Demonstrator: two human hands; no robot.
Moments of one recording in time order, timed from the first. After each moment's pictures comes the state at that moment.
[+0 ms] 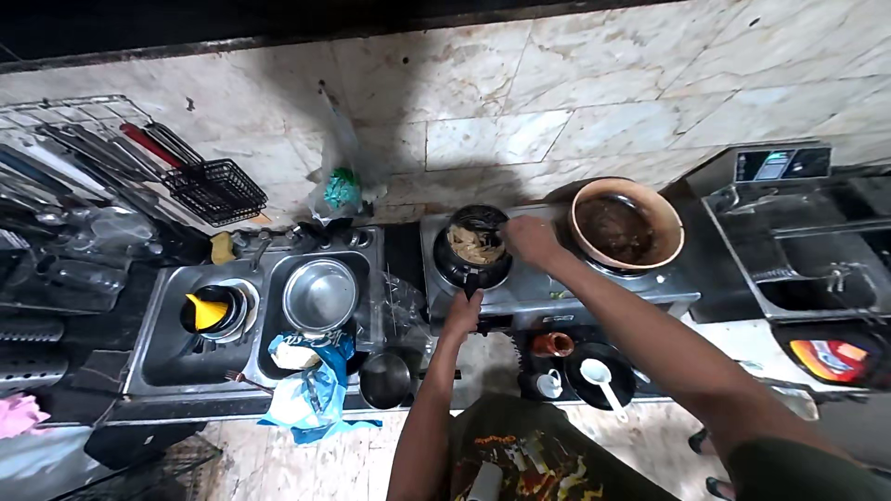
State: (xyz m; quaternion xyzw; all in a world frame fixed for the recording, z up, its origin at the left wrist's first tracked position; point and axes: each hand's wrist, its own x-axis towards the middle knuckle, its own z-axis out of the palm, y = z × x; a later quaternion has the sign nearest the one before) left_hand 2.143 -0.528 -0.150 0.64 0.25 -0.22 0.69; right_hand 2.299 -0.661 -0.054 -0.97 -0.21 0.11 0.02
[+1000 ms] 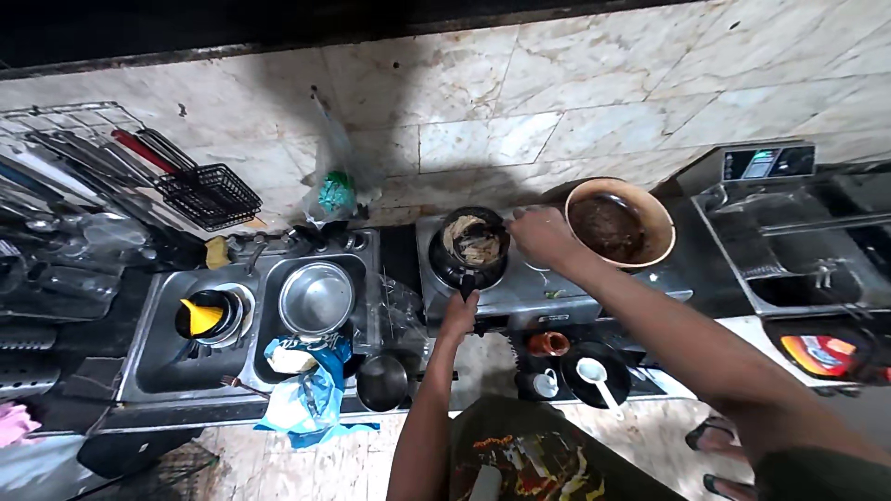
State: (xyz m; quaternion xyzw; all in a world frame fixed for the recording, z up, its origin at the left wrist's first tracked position) left_hand 2.142 -0.531 -0.151 0.64 0.25 -0.22 0.70; right_hand 2.296 -0.676 -0.021 -0.94 -0.32 0.04 -0.12
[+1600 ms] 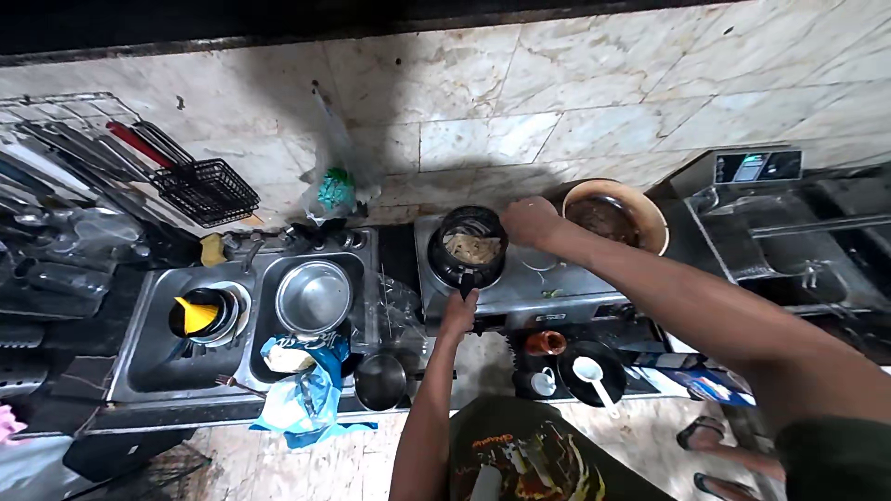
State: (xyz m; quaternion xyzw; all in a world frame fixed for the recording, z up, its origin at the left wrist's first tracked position) left_hand 2.140 -0.532 -0.150 0.63 0.25 -0.21 0.70; right_hand 2.304 -0.639 0.013 -0.93 -0.25 0.20 -0.19
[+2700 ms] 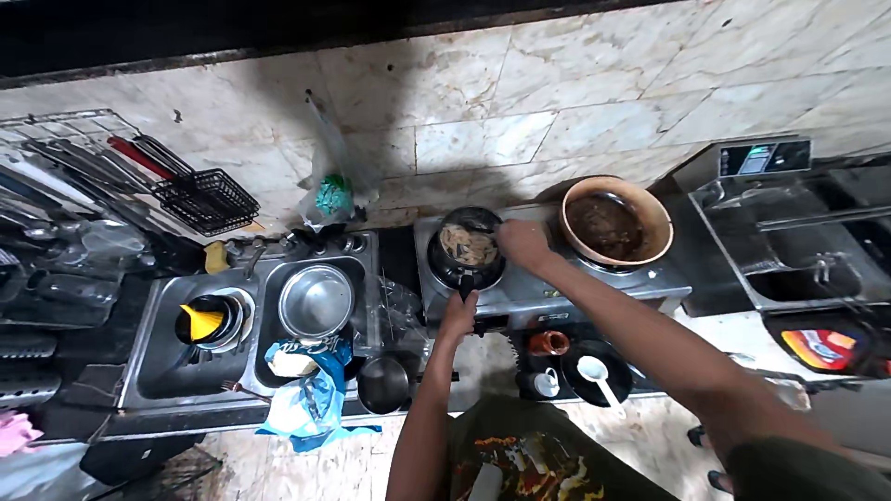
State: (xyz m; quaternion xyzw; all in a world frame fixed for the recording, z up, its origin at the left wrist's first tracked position) left_hand 2.142 -0.530 -0.147 0.64 0.24 -0.22 0.70; right_hand 2.292 -0.661 -0.060 -0.98 -0.19 0.10 -0.02
